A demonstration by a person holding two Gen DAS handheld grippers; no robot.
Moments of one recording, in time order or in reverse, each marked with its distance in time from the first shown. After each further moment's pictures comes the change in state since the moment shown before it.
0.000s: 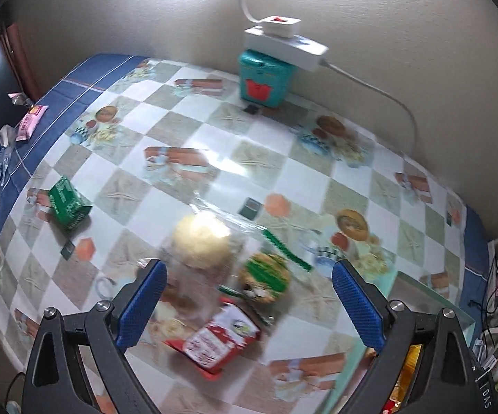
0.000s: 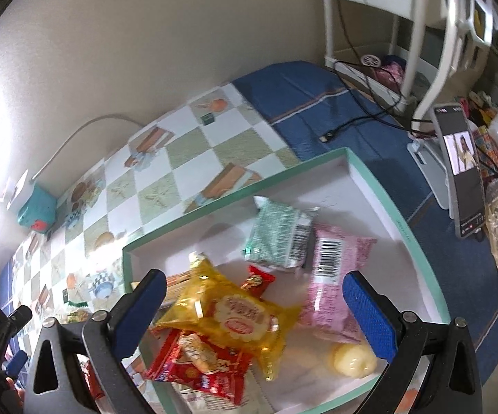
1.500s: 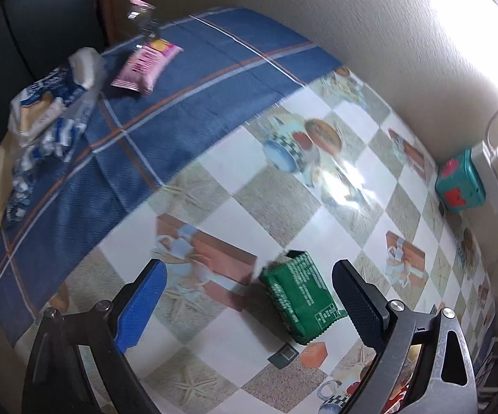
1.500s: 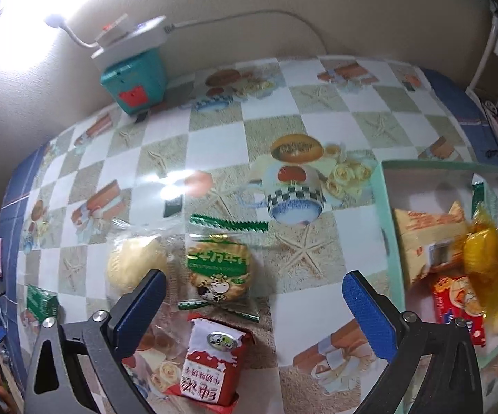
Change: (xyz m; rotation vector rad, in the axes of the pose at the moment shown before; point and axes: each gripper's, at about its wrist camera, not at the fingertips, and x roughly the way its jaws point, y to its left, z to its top) left arm 0.047 0.291 0.076 -0.316 0.080 0.057; right arm 0.049 0.227 -0.099 -0.334 0.105 0.078
